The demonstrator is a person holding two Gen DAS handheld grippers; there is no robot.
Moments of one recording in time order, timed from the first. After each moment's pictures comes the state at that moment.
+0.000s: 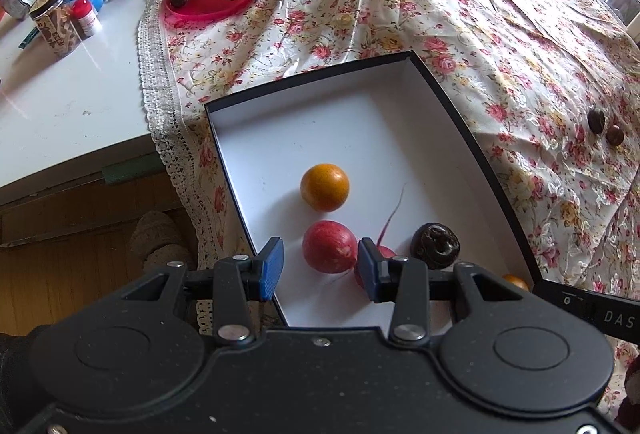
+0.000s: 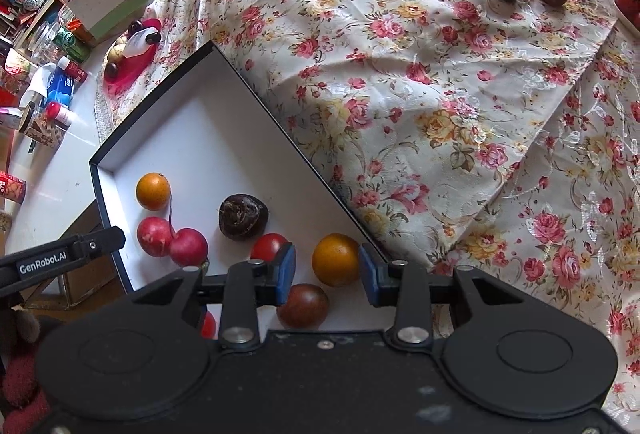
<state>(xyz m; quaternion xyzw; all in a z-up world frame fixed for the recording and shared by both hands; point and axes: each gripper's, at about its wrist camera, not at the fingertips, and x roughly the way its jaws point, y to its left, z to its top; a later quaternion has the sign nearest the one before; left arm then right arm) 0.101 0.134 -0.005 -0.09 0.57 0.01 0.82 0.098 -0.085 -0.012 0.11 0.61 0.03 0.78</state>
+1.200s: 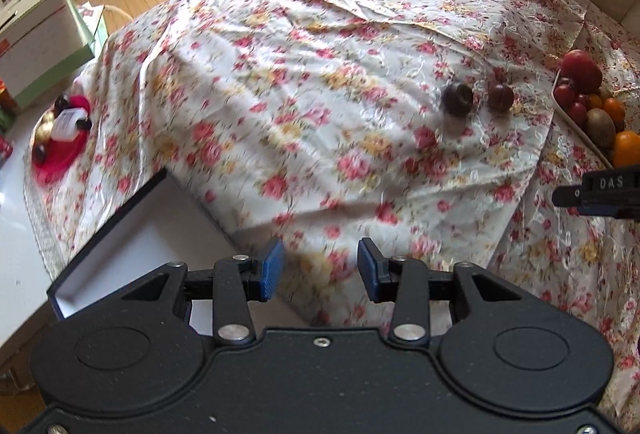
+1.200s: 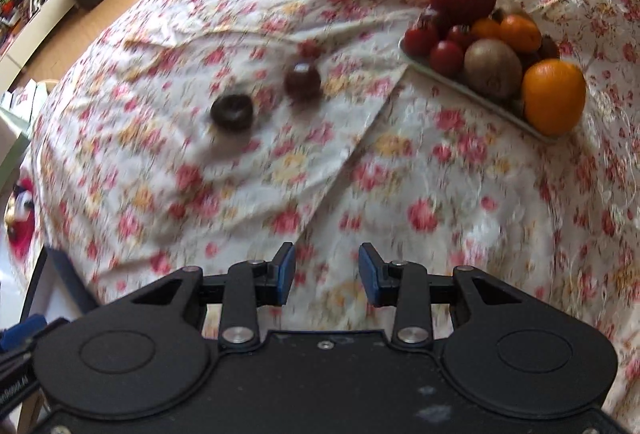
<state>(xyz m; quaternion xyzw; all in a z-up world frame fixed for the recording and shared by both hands) 0.184 -0.066 0.036 0.06 0.54 -0.12 0.83 0.174 -0.297 0.009 0.17 0.56 -0.15 0.79</state>
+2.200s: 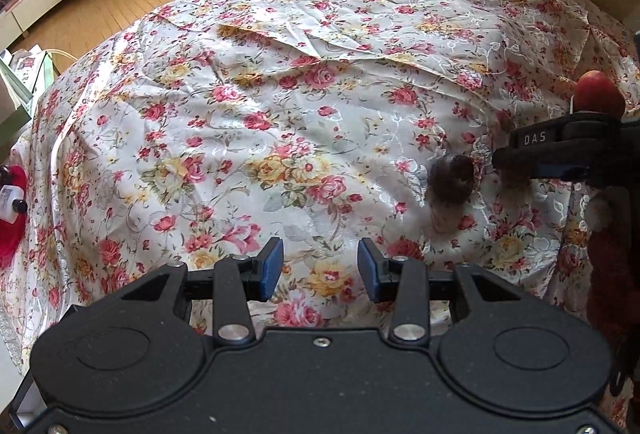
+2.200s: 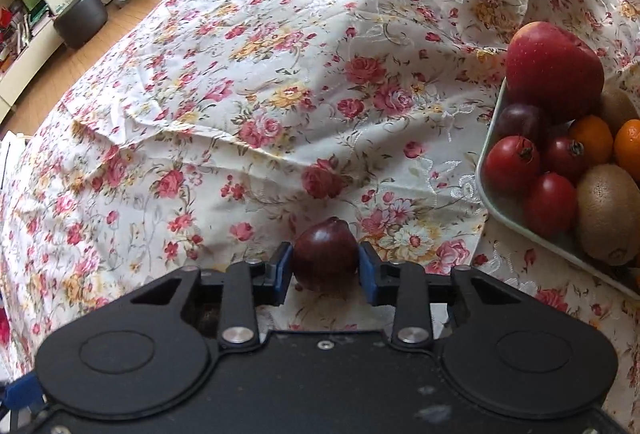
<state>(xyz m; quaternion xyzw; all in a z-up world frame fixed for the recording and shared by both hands) 0.277 -0.139 -0.009 0.08 0.52 -0.17 0.84 0.303 -0.337 -0.054 0.18 0.51 -0.17 0.82</state>
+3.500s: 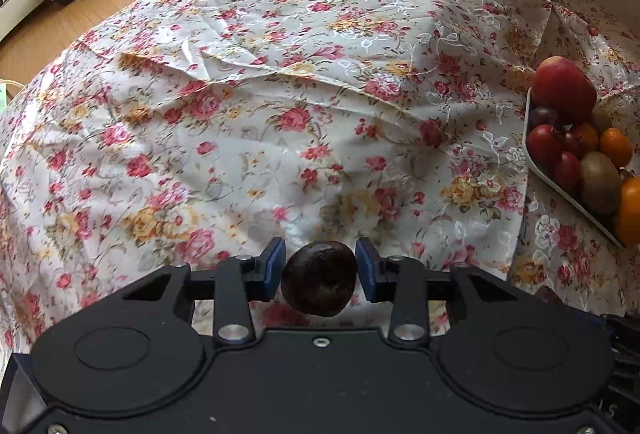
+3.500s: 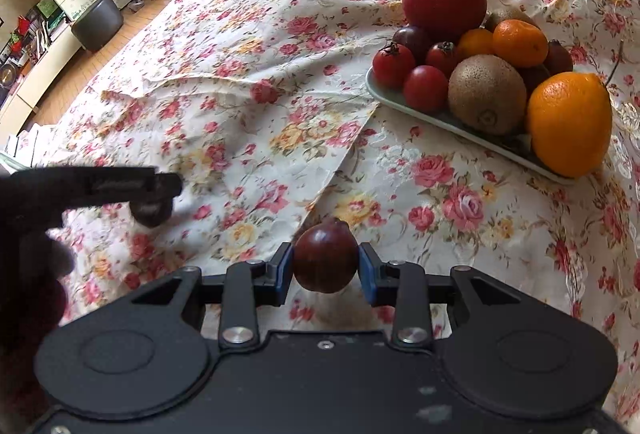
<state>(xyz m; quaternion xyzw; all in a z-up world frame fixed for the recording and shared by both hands) 0.285 -0.211 -0.018 0.09 0.52 -0.21 0.82 0.173 -0.350 -0.025 0.21 0.51 -0.14 0.82</state>
